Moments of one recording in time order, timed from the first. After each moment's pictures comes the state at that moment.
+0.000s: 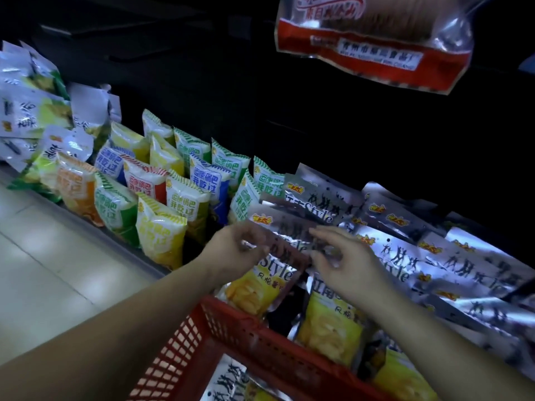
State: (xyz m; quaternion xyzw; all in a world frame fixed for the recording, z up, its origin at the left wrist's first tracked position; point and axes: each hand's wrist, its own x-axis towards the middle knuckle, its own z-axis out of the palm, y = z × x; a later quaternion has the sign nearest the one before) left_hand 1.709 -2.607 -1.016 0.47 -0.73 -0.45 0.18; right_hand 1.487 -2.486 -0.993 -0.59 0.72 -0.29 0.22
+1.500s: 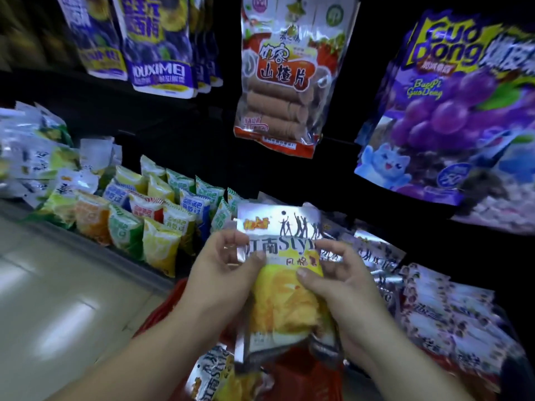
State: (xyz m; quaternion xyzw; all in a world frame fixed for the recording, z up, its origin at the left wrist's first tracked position) left_hand 1.729 -2.393 -0.812 0.43 -0.57 -0.58 0.39; right_hand 1.564 -2.304 -0.812 -0.27 0.65 -0.60 0.38
